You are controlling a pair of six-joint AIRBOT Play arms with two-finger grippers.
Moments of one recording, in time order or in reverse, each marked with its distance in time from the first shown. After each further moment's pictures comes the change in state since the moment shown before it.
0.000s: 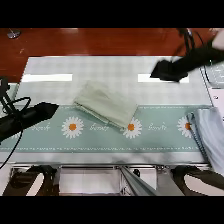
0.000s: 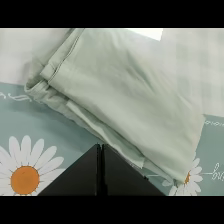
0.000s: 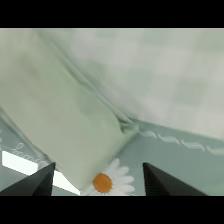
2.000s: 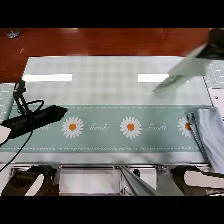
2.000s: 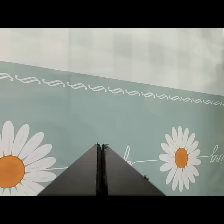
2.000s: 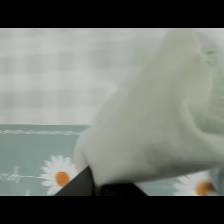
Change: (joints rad) left arm -0.093 -0.074 -0.045 -0.038 0.060 0.006; right arm -0.357 -0.136 0.606 -0.081 0.454 0.044
